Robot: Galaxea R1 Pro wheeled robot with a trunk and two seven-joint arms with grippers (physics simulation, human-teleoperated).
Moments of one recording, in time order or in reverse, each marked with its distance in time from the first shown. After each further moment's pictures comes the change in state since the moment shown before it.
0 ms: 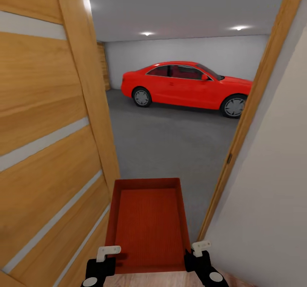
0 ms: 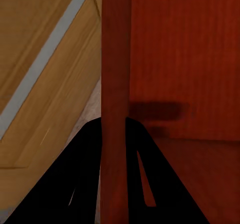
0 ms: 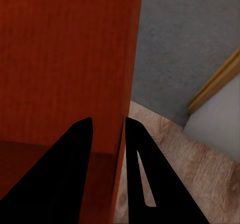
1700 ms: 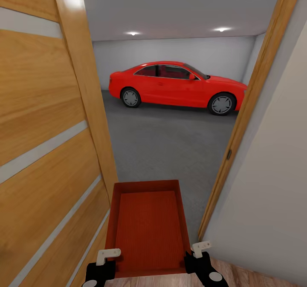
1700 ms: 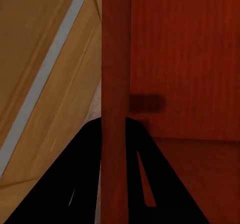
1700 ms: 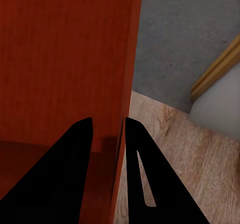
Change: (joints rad) left arm 0.000 0.005 -0.006 0.030 0.034 -0.002 0.006; right arm 0.000 0.000 -0.001 0.000 0.021 0.032 0.002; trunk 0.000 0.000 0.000
